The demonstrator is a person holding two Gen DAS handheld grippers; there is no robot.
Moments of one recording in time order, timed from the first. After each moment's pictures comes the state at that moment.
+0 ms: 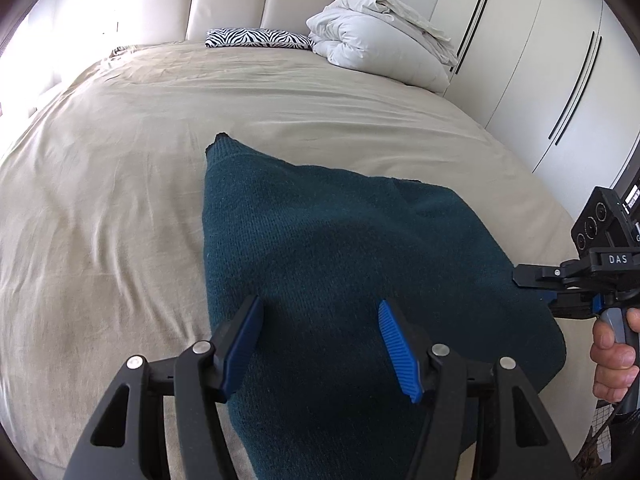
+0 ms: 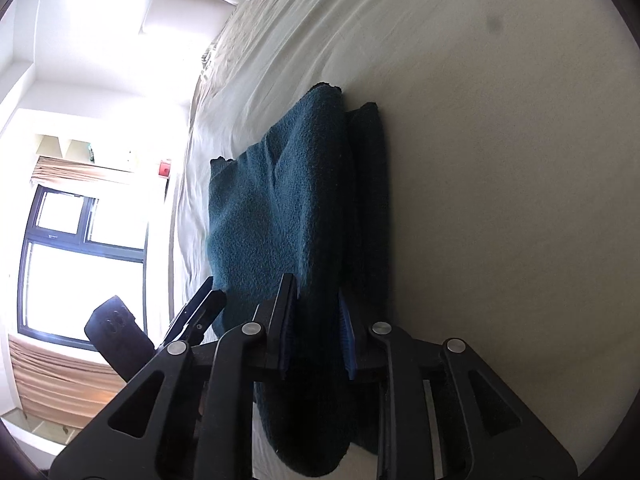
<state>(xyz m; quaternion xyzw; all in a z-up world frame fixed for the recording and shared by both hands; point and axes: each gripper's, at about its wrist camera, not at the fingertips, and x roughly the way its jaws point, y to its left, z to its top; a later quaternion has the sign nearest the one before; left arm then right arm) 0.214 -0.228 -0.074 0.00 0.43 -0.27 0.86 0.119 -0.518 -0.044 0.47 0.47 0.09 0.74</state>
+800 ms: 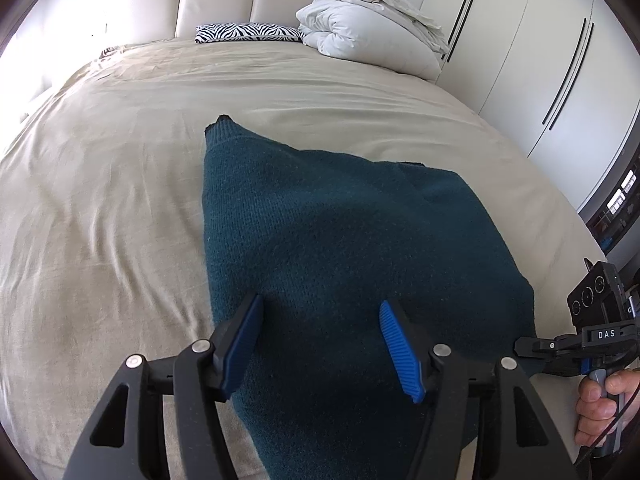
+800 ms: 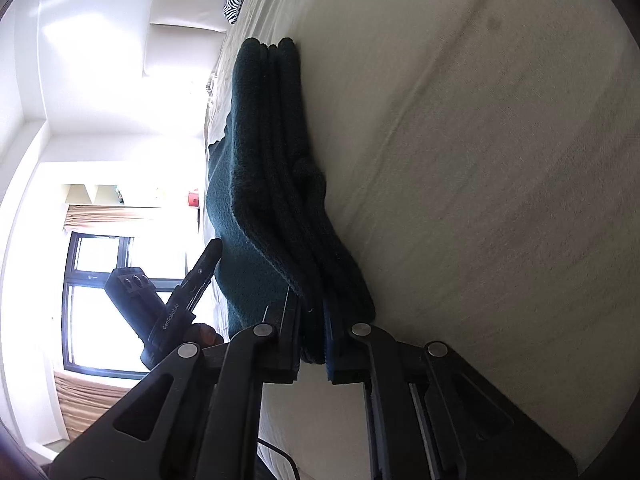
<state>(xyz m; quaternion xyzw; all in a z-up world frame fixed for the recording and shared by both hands) 0.203 -0.220 -0.079 0.01 0.44 -0.28 0.85 0.022 -0.483 -0.093 0.57 0.42 0.09 0.70</state>
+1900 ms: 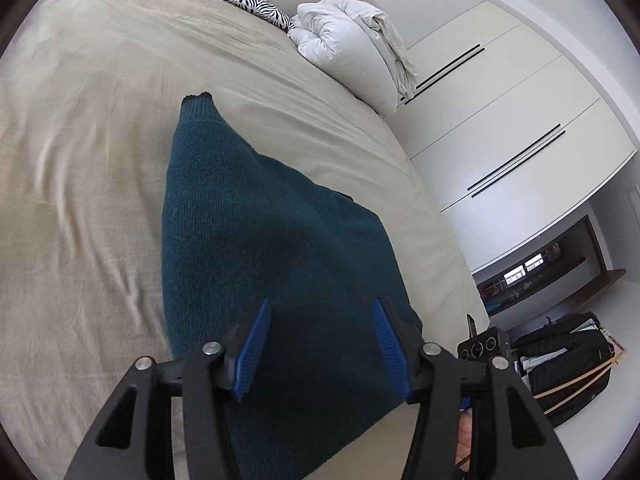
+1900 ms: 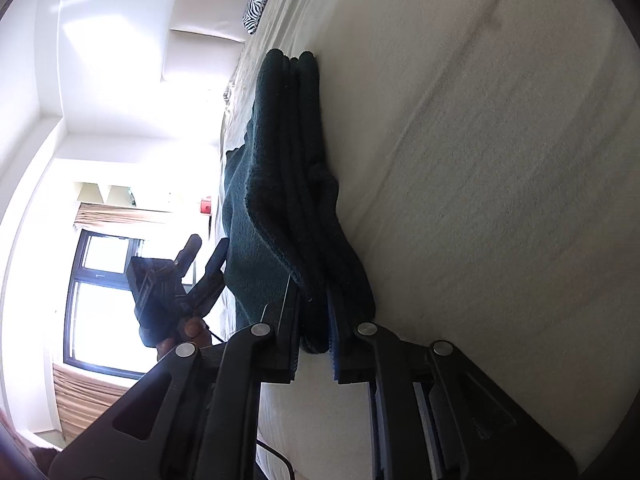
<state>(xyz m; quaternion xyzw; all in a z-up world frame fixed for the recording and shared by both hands) 0.210 -0.185 -0.066 -0.19 0.48 -0.39 0.76 -0.003 -0.488 -0.100 0.56 0.39 0.09 0.72</state>
